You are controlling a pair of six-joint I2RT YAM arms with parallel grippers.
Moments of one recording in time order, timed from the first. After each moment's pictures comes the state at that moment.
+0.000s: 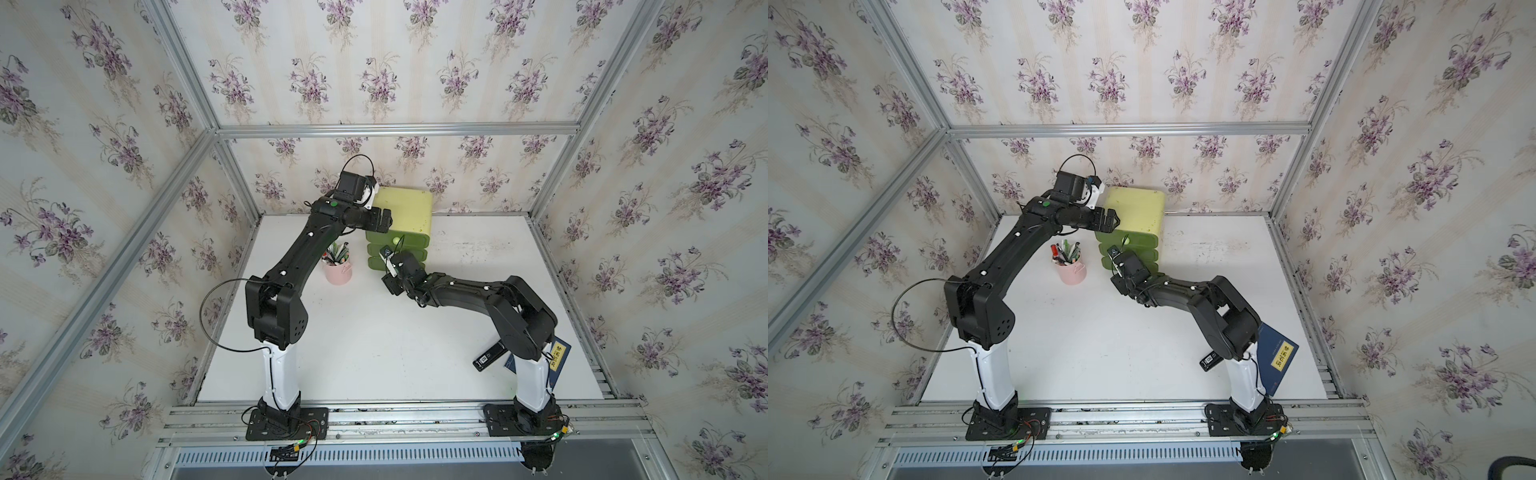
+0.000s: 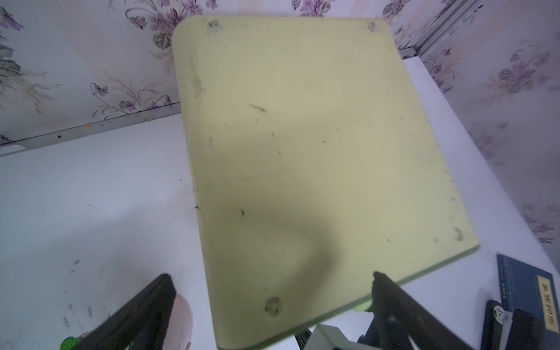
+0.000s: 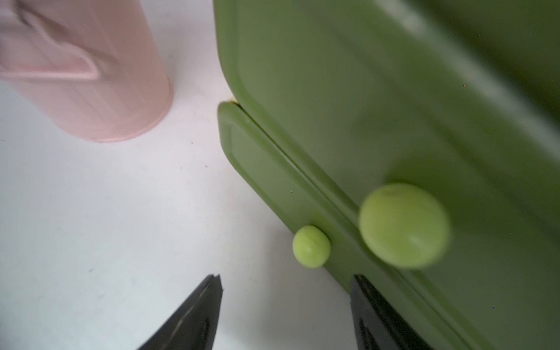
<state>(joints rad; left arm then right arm) -0.36 1.96 2.03 -0.81 0.19 -0.12 0.79 1.93 1.22 0.03 0.25 -0.08</state>
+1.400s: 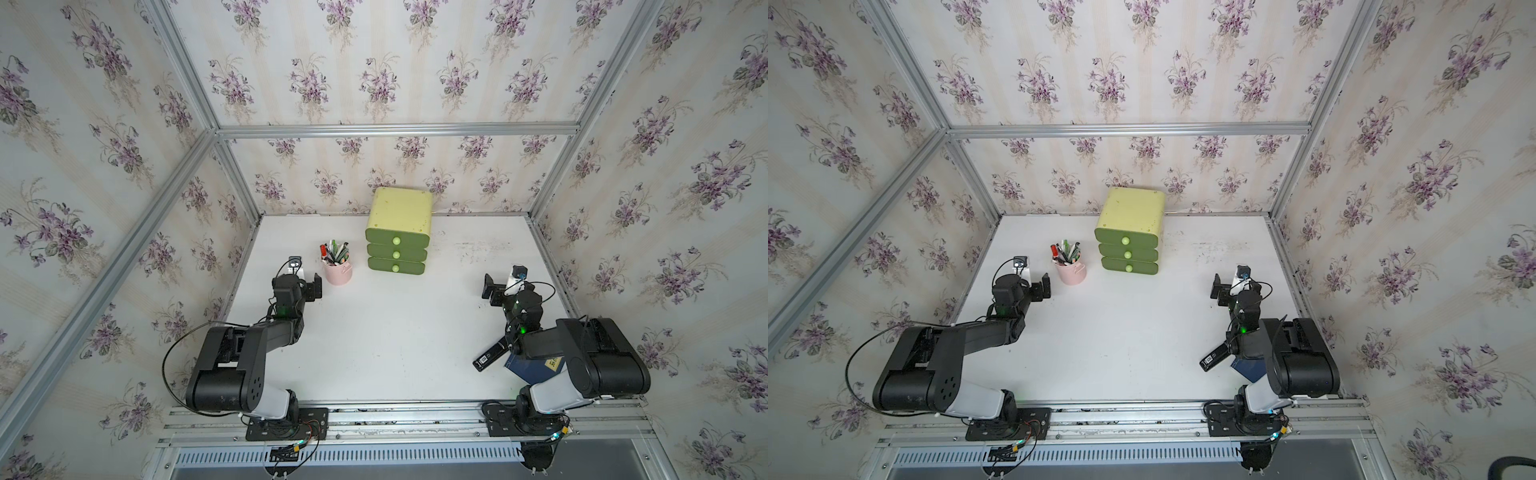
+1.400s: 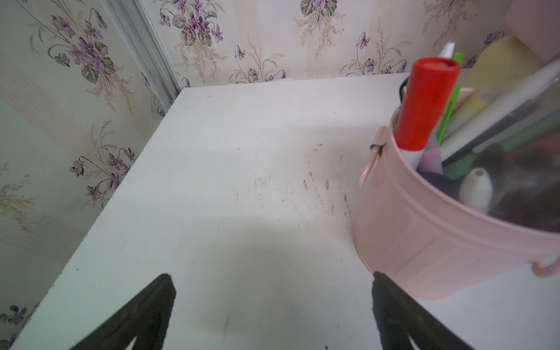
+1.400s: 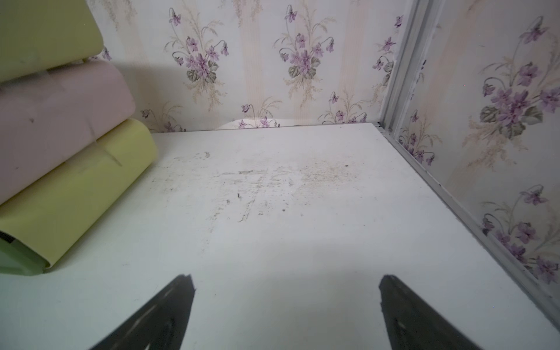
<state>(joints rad) 0.00 1.48 0.44 0.62 -0.14 0.06 0.03 1.54 0.23 1.11 0.06 0.05</state>
